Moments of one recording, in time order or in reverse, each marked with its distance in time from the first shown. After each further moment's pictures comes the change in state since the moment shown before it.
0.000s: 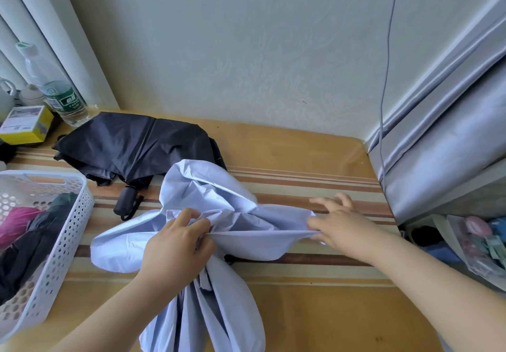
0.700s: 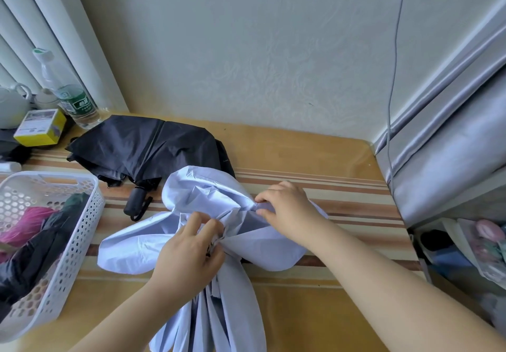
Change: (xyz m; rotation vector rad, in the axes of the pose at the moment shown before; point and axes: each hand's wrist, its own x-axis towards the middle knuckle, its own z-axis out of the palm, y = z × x) left_hand -0.009 0.001 -0.001 -0.090 0.013 0.156; right_hand 0.054 -0.080 -0.040 0.420 0.405 -0.054
